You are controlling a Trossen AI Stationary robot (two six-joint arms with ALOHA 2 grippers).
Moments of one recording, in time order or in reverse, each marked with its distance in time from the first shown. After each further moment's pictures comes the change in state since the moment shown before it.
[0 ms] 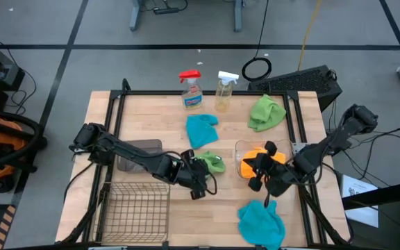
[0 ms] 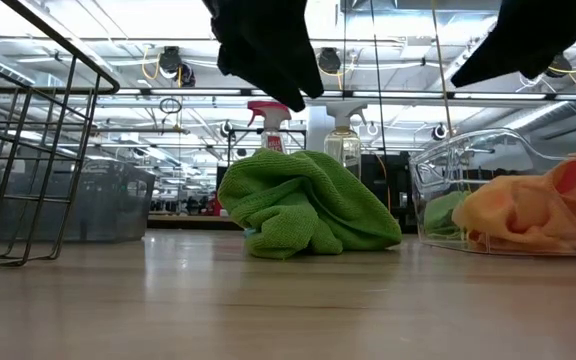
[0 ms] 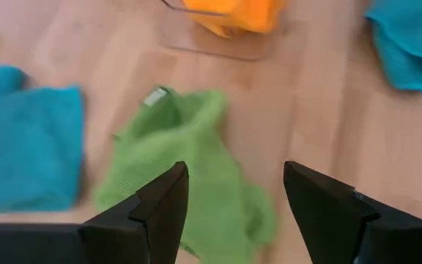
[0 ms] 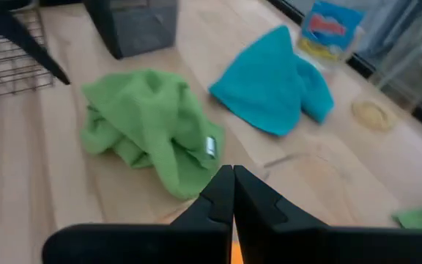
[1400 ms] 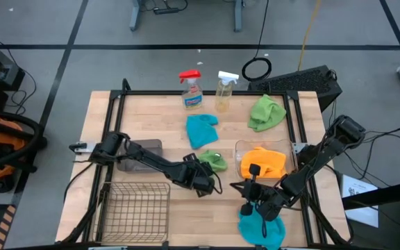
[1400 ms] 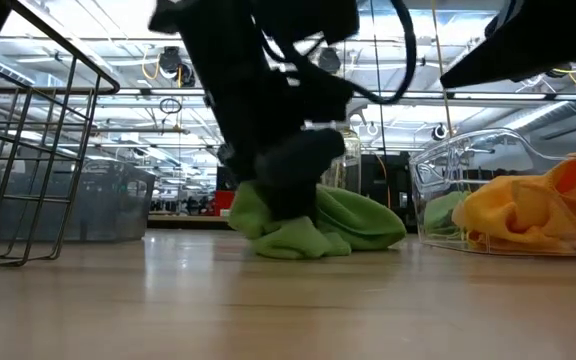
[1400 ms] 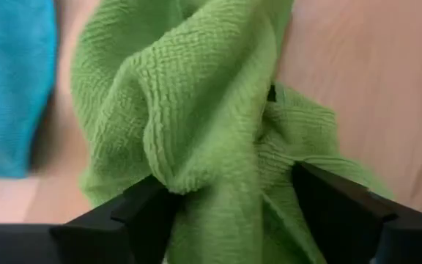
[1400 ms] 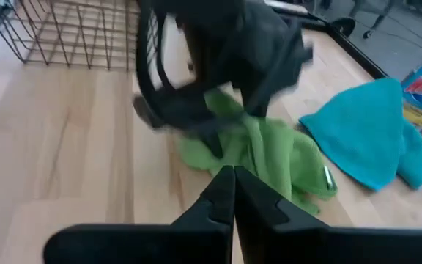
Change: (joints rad) left arm 0.053 0.284 0.002 0.009 -0.063 -0.098; right arm 0.122 0.322 0.000 0.491 0.043 -0.306
